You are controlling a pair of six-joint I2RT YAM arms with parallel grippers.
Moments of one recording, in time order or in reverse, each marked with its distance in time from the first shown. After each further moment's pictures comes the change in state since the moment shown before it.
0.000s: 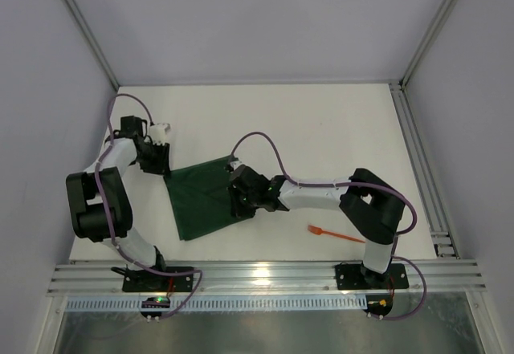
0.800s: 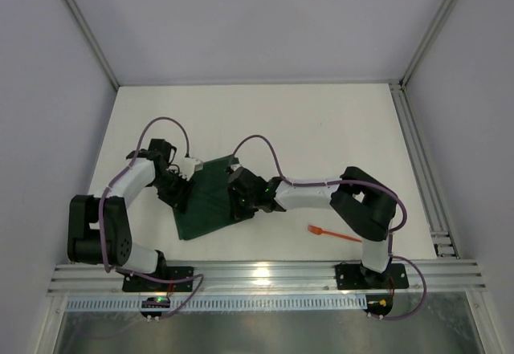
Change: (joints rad) left arm -0.229 -0.229 -0.215 -0.246 0.006 0.200; right arm 0.001 0.058 0.001 0.035 -0.023 0.062
